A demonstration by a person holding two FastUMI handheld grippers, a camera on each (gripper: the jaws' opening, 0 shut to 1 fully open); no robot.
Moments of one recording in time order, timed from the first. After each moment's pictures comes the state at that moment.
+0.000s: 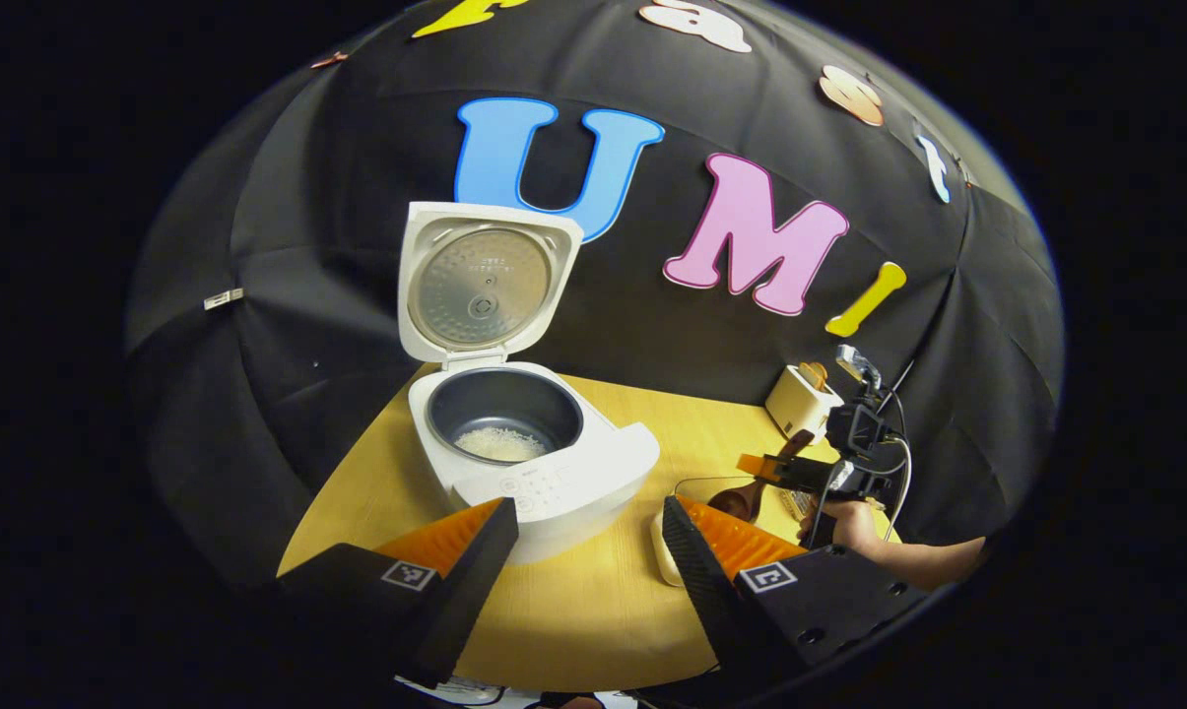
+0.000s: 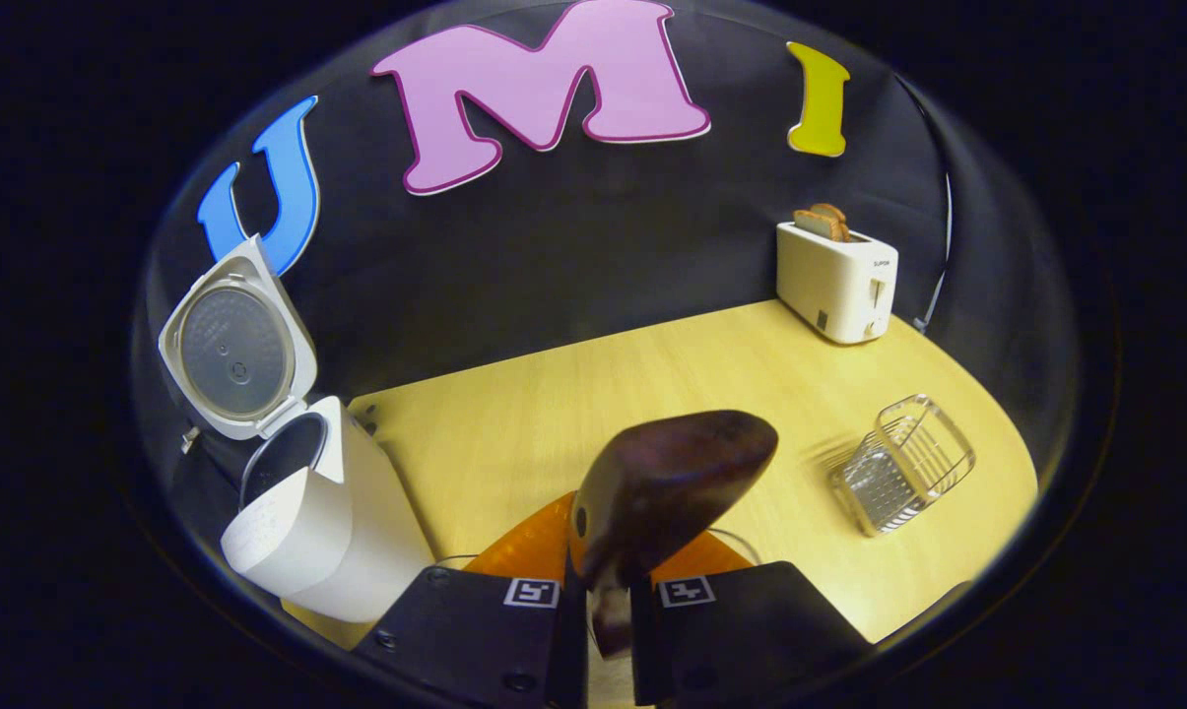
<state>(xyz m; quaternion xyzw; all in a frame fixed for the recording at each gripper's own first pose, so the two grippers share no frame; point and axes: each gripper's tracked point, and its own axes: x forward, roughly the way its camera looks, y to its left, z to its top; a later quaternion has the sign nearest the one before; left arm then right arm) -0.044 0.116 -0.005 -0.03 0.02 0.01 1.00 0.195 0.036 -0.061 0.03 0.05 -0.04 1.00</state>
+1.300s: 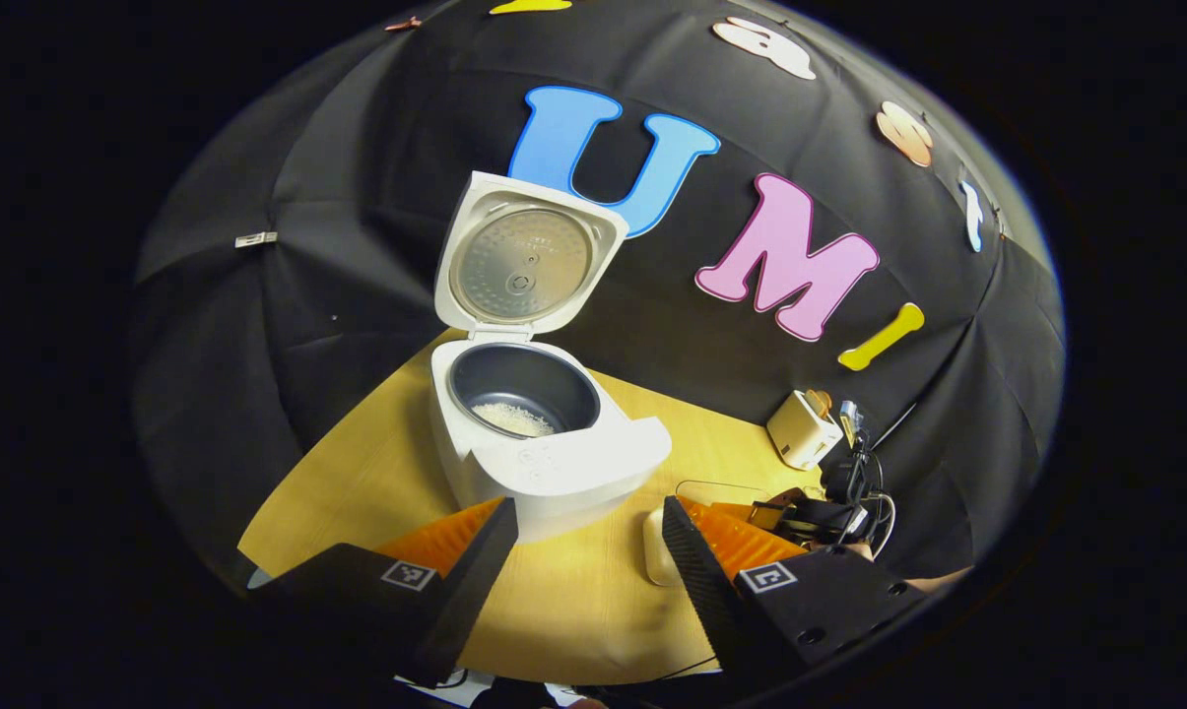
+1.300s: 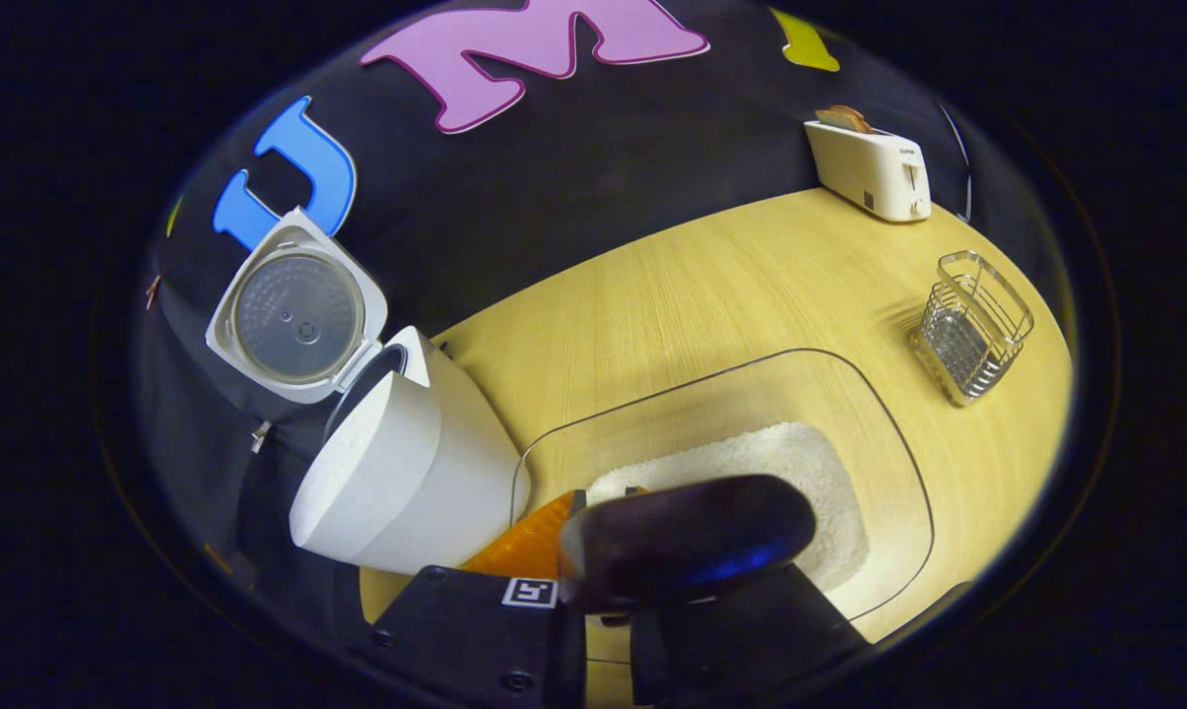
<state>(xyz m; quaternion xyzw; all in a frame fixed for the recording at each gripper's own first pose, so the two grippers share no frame) -0.057 0.126 -0.017 -0.10 0.02 0.02 0.99 0.145 0.118 -0.135 0.13 0.19 0.07 0.97</state>
